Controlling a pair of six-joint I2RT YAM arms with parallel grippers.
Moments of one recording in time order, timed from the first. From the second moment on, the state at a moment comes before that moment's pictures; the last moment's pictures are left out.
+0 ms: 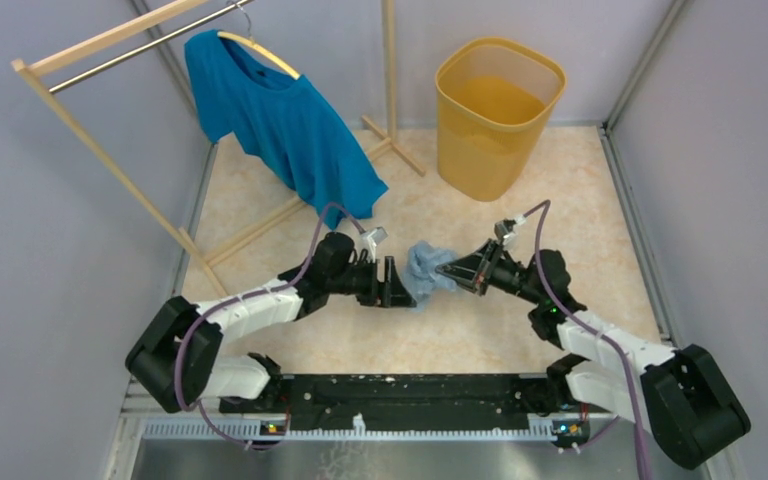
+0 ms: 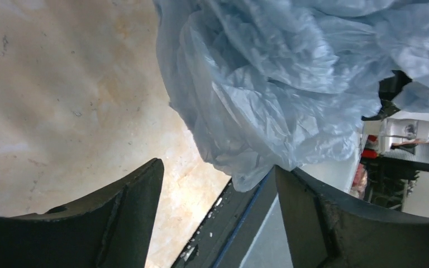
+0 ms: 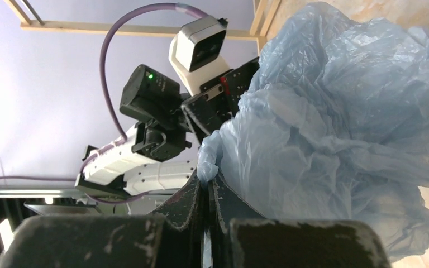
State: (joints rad) left arm -0.67 1.29 0.56 0.14 0.58 -0.70; right arm 0.48 1.02 0.24 0.74 -0.60 1.43
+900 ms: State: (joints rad) left arm -0.68 0.95 0.71 -0.43 -0.18 -0.59; right arm 0.46 0.76 0.62 -0.22 -0.28 0.72
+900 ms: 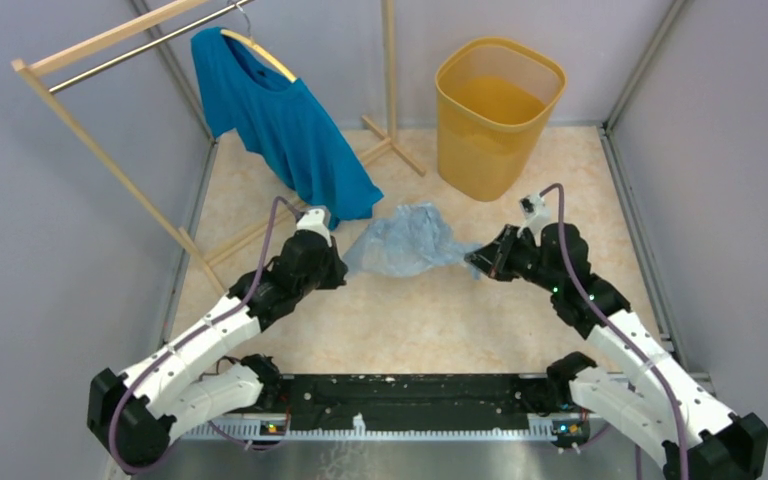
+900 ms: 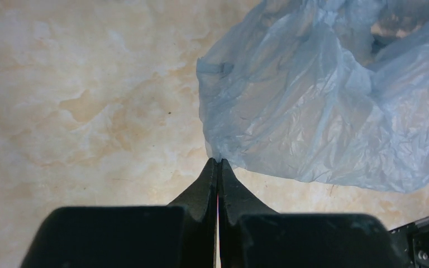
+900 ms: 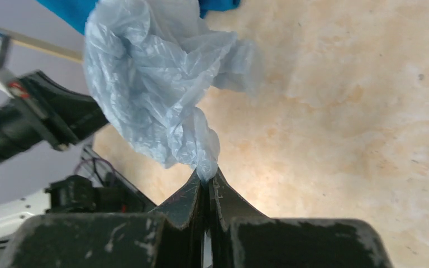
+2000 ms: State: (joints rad) left arm -0.66 1.11 1.01 -0.61 -0.25 -0.55; right arm 1.22 1.31 0.88 -0.45 0.57 0.17
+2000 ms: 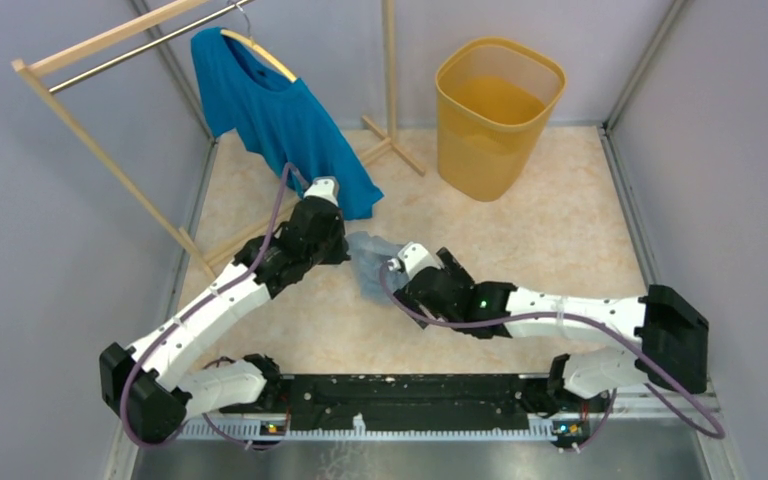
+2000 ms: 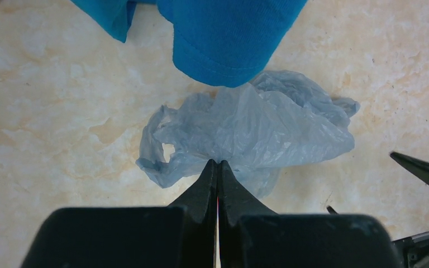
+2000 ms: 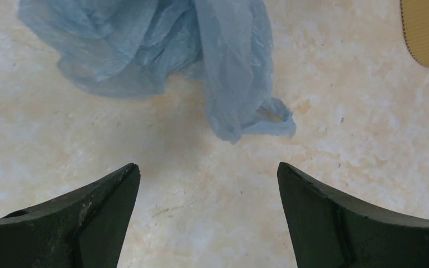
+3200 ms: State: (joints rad) left arm -0.65 0.87 0.94 -0.36 0.14 -0.32; right arm 0.69 1.08 0.69 -0.10 0.12 0.35
